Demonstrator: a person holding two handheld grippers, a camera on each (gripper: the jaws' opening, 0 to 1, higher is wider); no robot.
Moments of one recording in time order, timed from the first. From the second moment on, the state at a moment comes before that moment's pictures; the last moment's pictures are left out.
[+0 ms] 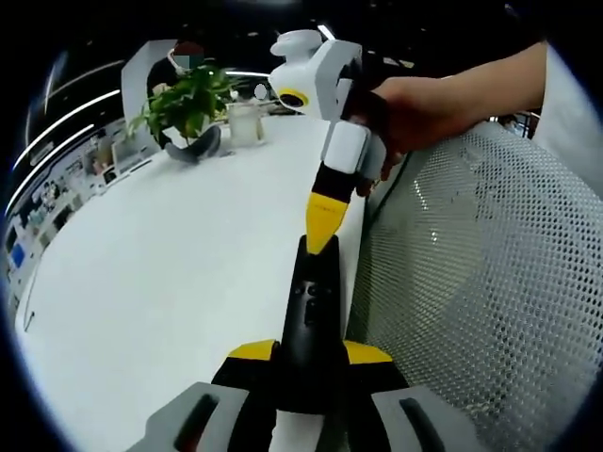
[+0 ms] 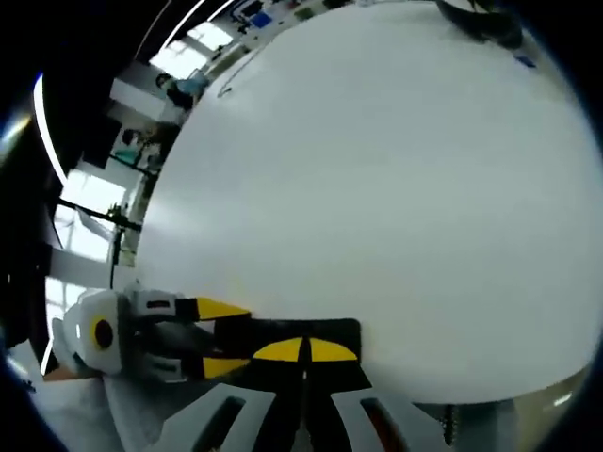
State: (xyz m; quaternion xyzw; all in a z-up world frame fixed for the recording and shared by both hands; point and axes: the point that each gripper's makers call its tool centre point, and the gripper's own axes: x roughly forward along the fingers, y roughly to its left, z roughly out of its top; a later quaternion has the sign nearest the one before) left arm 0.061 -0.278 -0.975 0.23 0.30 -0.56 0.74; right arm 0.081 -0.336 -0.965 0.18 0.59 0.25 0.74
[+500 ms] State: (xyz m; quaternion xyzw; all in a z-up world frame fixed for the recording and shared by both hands) left arm 0.061 -0.278 -0.976 0.22 0.30 -0.55 0.75; right arm 0.079 -0.332 -0.967 0.14 0.59 0.26 0.75
